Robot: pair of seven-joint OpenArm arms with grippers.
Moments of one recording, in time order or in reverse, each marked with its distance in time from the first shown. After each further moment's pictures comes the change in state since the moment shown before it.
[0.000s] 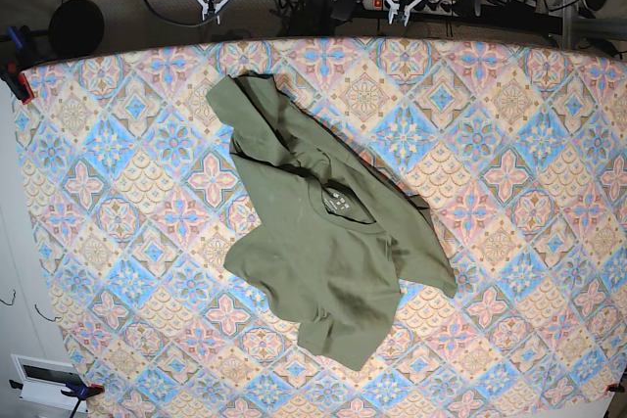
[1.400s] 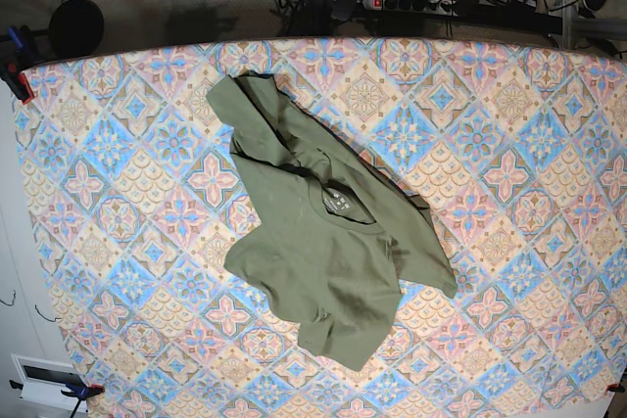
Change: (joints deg) left arm 21.2 -8.6 0.0 26.6 -0.2 -0.2 0.5; right arm -27.6 4.0 0.1 34.7 -0.1 0.2 -0.6
